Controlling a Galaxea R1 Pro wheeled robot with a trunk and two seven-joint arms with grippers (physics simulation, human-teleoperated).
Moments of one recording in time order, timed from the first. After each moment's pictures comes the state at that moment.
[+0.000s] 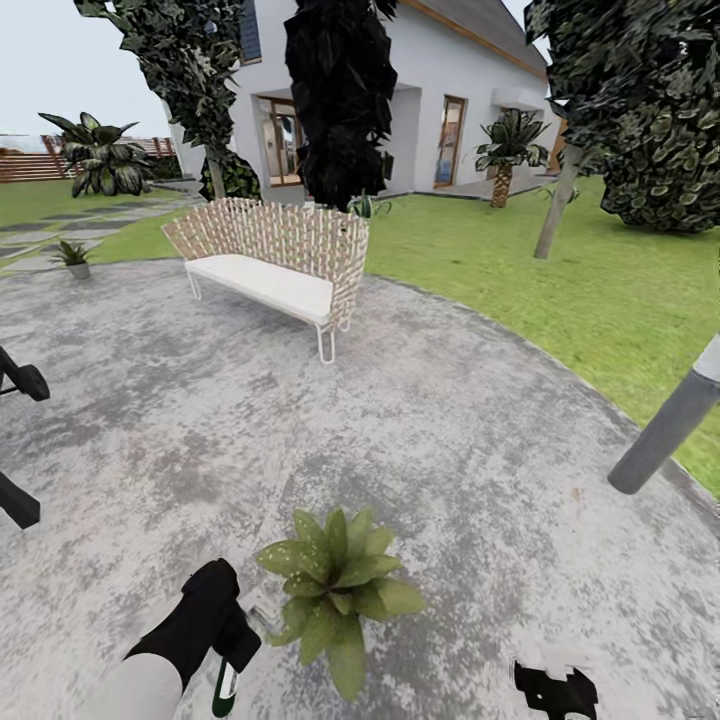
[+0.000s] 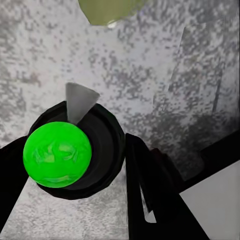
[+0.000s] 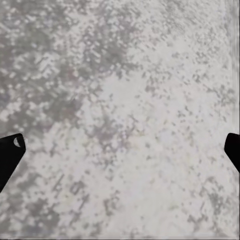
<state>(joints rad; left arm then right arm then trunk) -0.56 -0.04 0.06 -0.69 -1.03 0.83 -0.89 -0.50 -0.10 -0.15 -0.04 0.11 -0.31 -0.18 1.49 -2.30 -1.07</state>
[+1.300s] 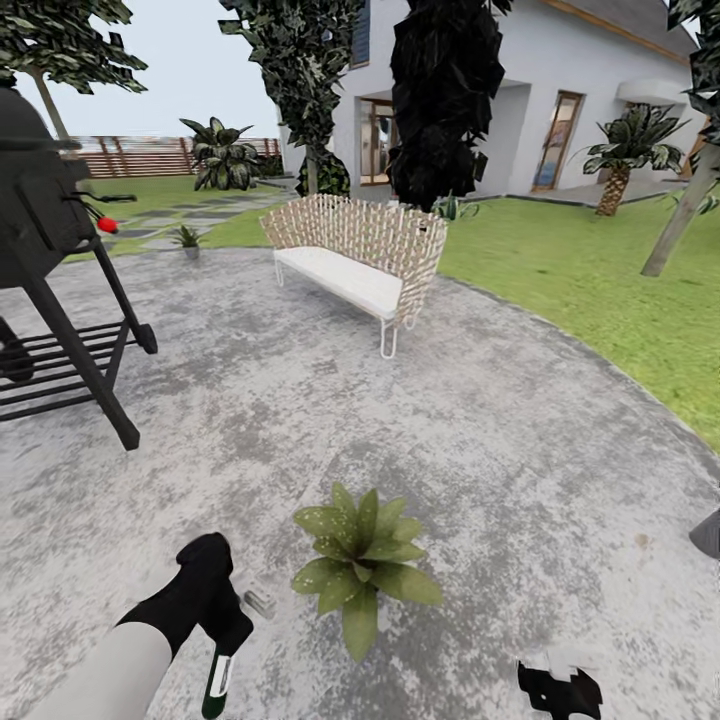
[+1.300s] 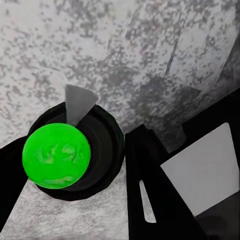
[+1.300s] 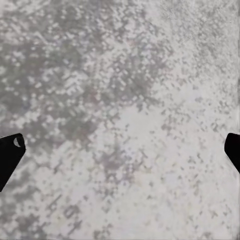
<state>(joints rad) -0.64 0.04 -0.06 -0.69 -1.08 0.92 -1.17 -0.50 -0.11 -0.15 -0.04 0.11 -0.31 -0.18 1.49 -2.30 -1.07</state>
